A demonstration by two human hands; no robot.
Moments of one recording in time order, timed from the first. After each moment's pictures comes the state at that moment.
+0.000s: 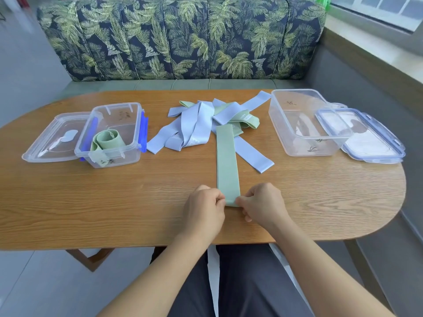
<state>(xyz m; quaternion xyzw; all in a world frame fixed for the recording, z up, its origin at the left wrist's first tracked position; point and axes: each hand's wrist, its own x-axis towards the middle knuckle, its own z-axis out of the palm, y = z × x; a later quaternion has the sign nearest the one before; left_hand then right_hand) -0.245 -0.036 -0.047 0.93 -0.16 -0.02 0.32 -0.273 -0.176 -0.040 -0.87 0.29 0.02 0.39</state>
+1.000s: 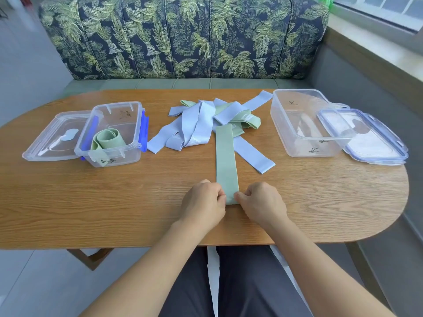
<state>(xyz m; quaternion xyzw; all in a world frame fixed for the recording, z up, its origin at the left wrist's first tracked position) -0.229 -0.038 -0.033 0.95 -0.19 -0.05 0.26 -0.268 -0.170 -0.034 -0.91 0.30 0.04 0.30</state>
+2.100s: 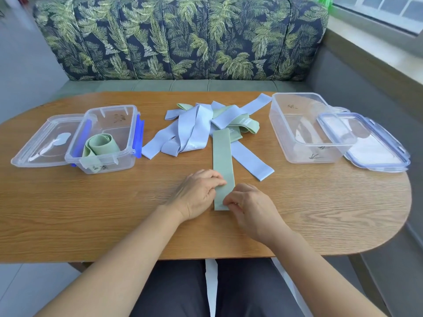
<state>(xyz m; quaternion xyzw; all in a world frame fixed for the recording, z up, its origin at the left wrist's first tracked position) -0.162 -0.032 -0.058 0.88 -0.38 -0.08 0.26 -0.268 -0.181 -0.044 -0.96 -0.03 -0.08 0.25</state>
